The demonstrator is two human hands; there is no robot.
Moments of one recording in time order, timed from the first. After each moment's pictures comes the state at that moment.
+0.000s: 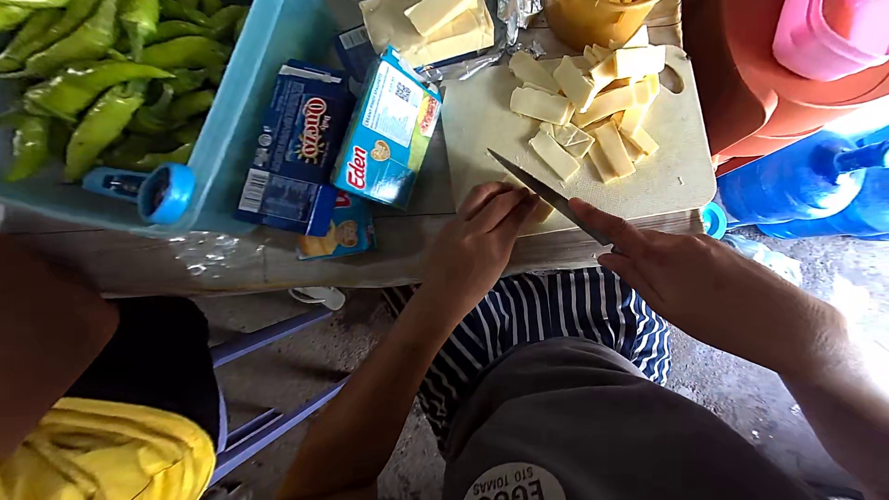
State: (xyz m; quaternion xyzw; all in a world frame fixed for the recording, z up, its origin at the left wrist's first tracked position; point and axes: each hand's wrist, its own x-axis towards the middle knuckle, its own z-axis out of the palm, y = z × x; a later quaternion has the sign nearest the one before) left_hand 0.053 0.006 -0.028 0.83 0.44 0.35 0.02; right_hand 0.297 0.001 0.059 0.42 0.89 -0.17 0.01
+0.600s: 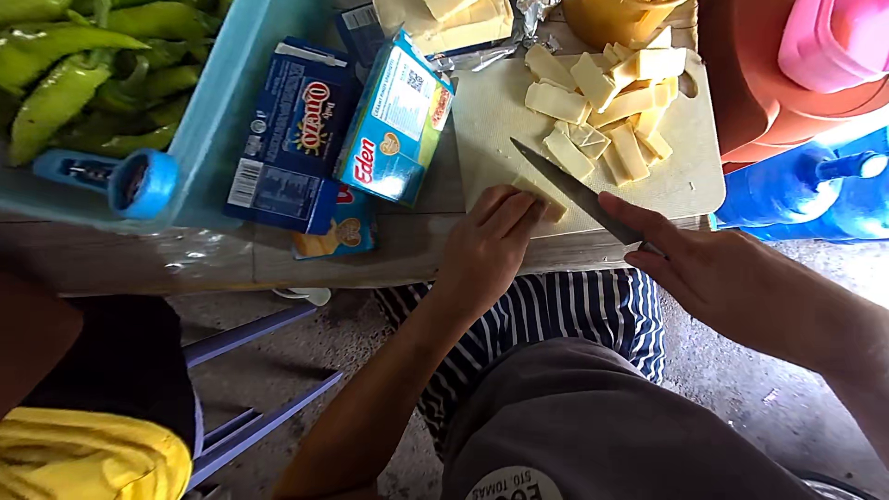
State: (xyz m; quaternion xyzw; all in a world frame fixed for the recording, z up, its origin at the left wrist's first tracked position) left_hand 0.054 0.003 -0.034 0.81 0.45 0.38 0.02; right_hand 0.302 0.011 0.070 0.43 0.88 -0.19 0.03
